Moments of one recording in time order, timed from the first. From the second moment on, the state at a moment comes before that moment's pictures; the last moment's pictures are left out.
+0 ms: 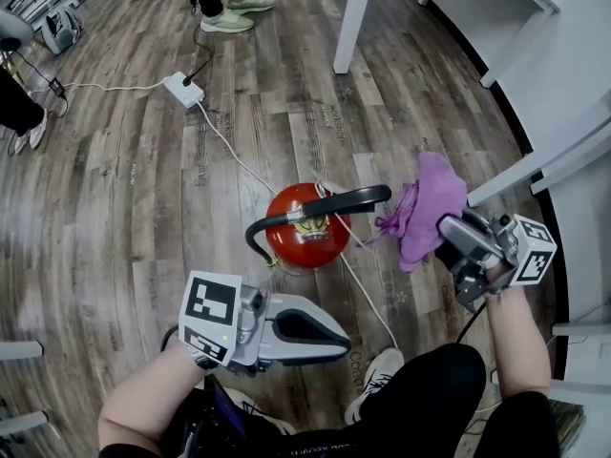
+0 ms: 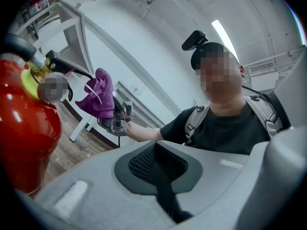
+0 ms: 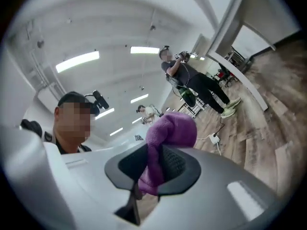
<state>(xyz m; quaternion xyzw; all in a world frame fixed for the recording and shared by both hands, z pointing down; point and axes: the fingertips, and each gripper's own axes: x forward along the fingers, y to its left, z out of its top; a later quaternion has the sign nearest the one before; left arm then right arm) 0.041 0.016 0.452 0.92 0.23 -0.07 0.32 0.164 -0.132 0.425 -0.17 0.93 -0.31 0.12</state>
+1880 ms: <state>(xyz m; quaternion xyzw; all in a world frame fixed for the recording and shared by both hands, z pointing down) -0.110 0.083 -0.038 0.86 0.03 -0.10 0.50 0.013 0.135 -0.118 -0.28 0.83 -0.37 0.29</state>
